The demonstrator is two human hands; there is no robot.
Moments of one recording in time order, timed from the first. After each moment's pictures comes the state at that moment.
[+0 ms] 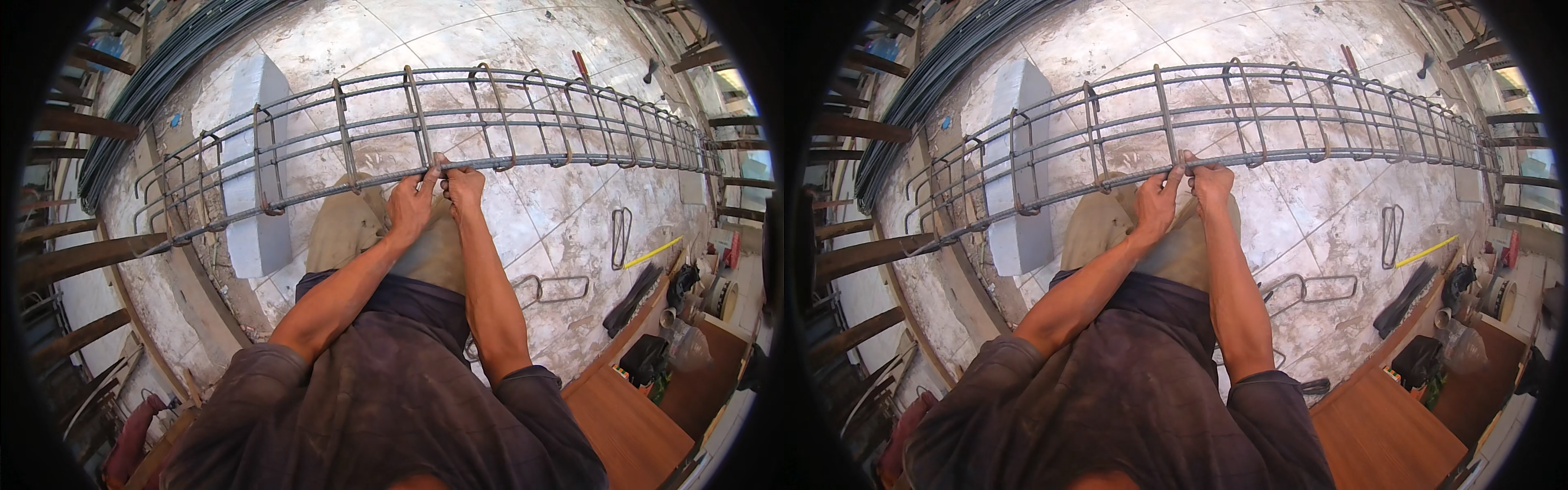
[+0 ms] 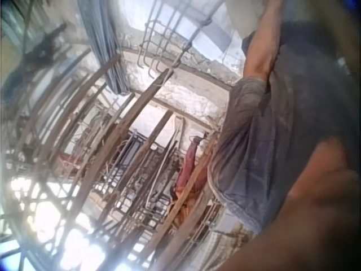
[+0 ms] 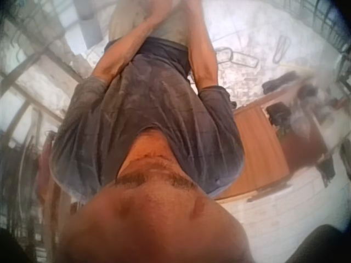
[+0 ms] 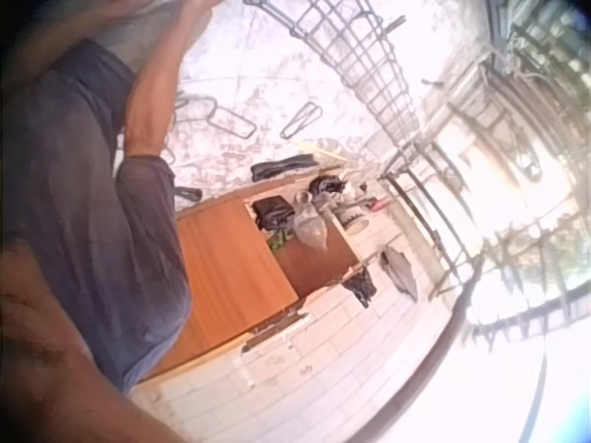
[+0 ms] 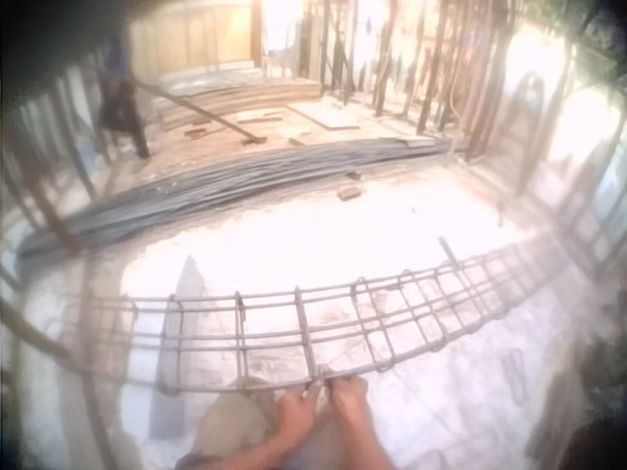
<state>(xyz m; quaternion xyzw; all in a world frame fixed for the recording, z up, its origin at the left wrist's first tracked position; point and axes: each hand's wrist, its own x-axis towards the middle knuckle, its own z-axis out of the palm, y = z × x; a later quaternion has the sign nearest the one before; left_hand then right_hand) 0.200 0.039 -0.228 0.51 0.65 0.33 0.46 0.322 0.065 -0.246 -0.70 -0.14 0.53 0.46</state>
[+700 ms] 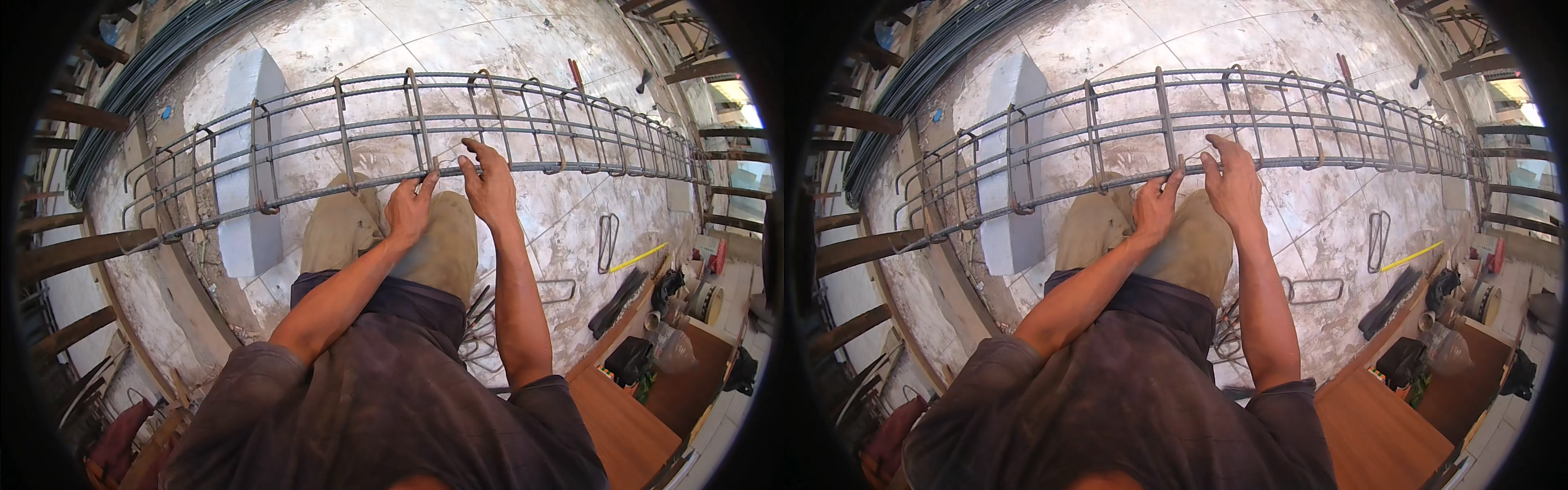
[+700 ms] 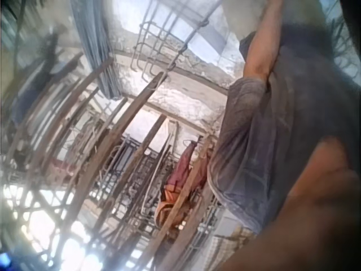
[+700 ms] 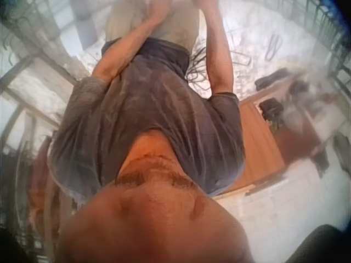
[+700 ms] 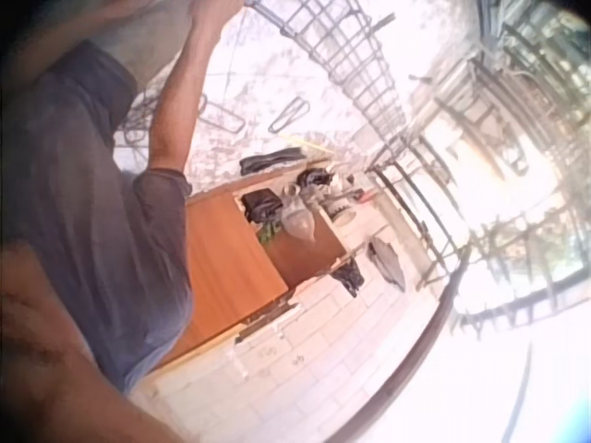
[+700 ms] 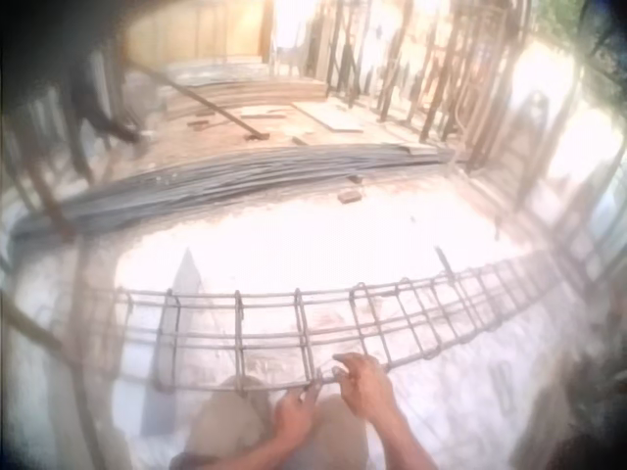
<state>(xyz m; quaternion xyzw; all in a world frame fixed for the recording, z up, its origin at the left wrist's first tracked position) 0.200 0.038 -0.213 0.50 0.67 0.27 0.48 0.351 0.056 -0.138 -0.66 -0.66 0.10 0.35</state>
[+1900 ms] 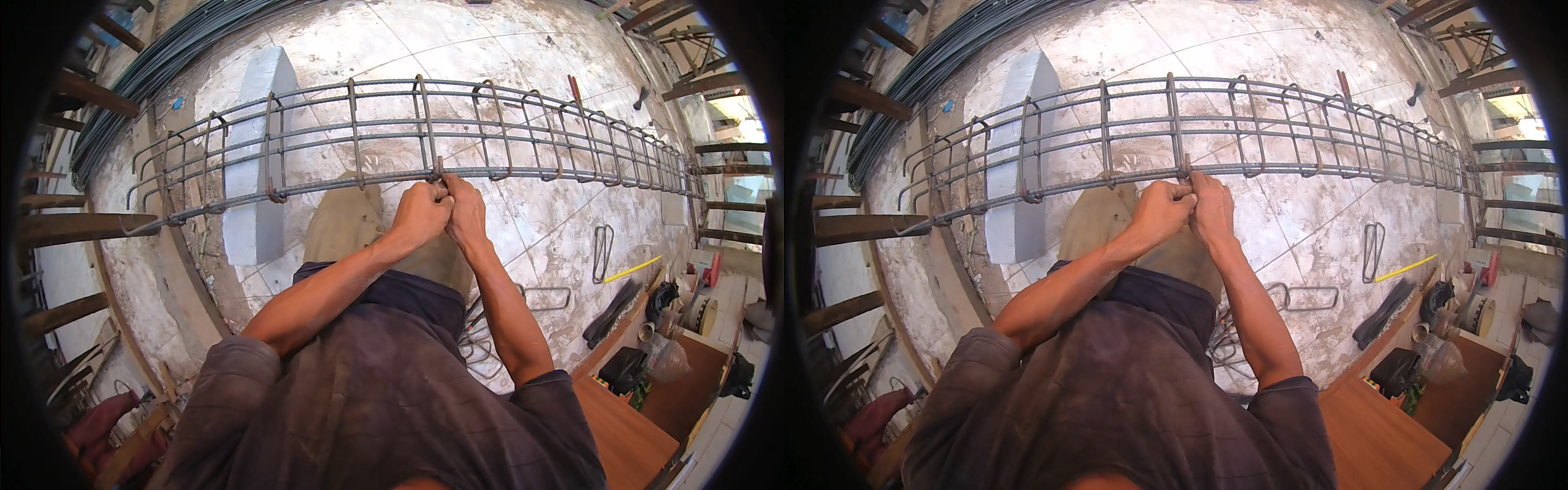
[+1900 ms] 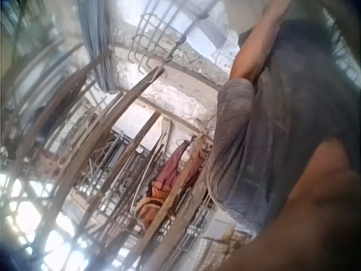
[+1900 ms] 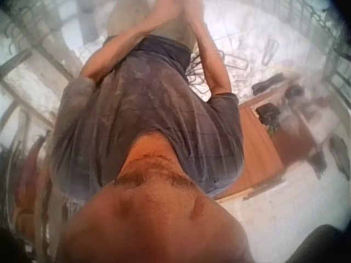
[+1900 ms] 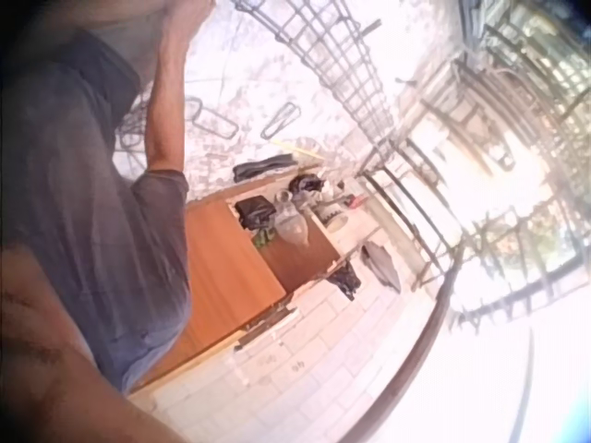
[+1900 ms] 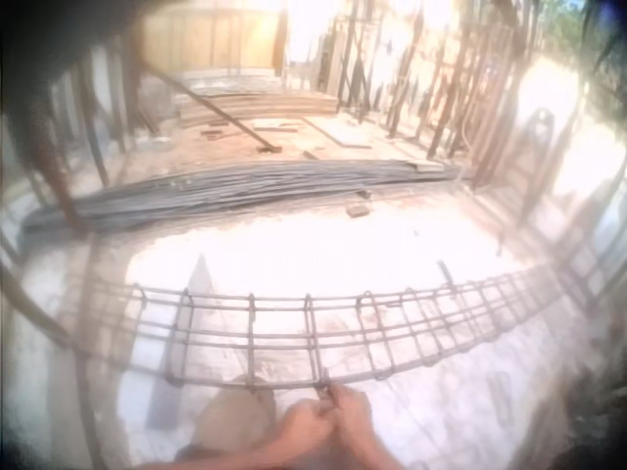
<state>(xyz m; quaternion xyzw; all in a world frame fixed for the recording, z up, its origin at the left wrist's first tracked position) 0.180 0.023 -0.144 0.58 0.53 0.26 0.56 0.319 0.012 -0.180 -0.63 -0.71 0.13 0.29</state>
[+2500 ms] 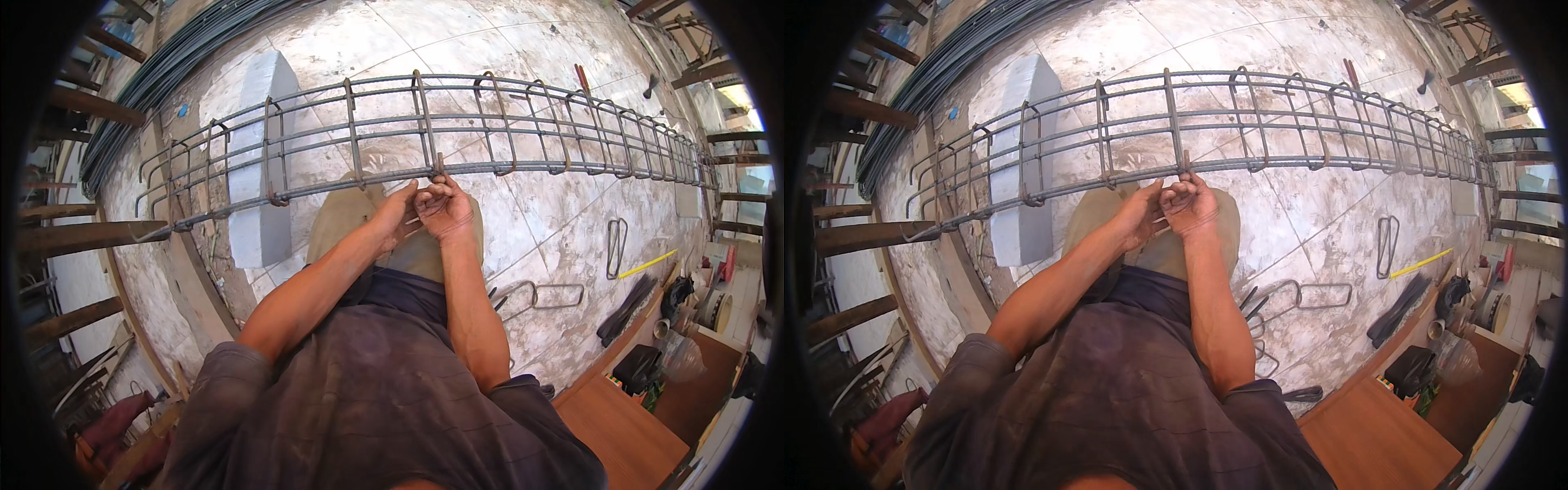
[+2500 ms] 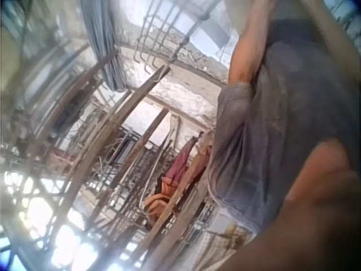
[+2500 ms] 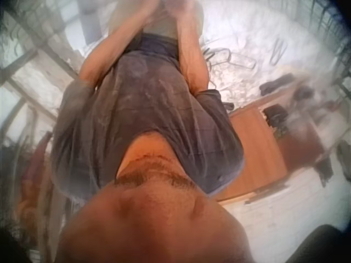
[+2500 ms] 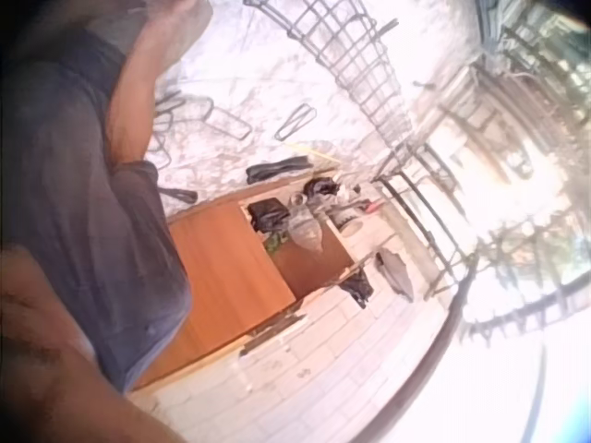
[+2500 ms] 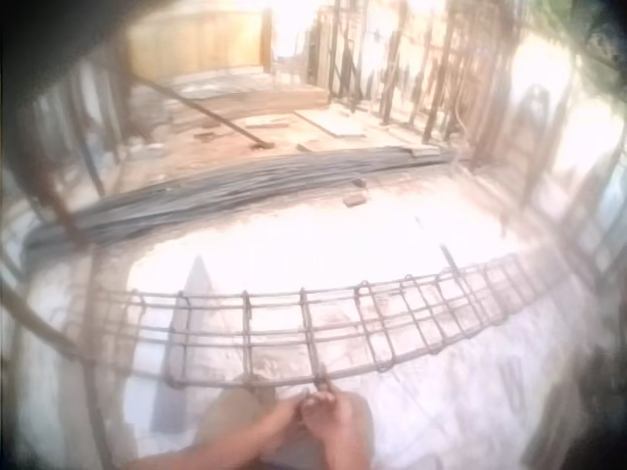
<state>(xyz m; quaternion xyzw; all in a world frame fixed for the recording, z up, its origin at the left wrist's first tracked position) 0.161 0.026 -0.197 0.15 0.47 0.24 0.84 0.311 0.021 -0.240 -0.23 0.17 0.77 0.58</state>
